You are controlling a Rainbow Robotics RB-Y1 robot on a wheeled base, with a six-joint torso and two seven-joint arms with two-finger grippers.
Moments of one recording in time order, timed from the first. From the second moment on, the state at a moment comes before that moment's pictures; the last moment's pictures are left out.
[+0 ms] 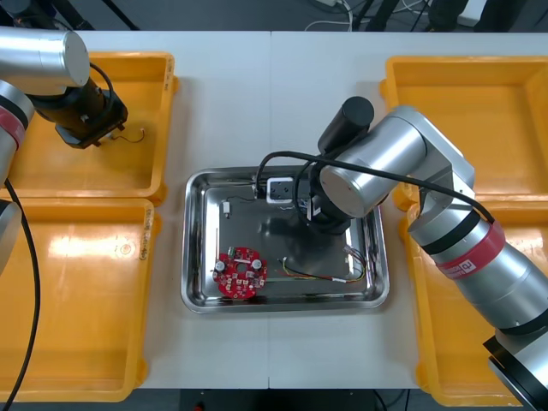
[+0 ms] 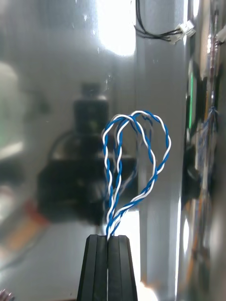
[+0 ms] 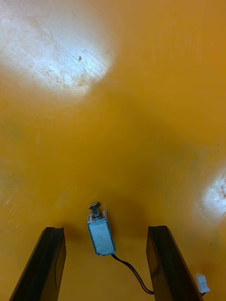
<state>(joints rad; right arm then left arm) -0.67 -0.34 0.52 -1.65 -0.44 1.49 2.39 -1.07 0.55 -0.13 -0.67 0.49 1.20 -0.88</state>
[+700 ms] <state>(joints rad) -0.66 -0.36 0.53 -1.65 -0.41 1.49 2.39 -1.06 0.55 -0.14 -0.67 0.49 1.17 -0.88</state>
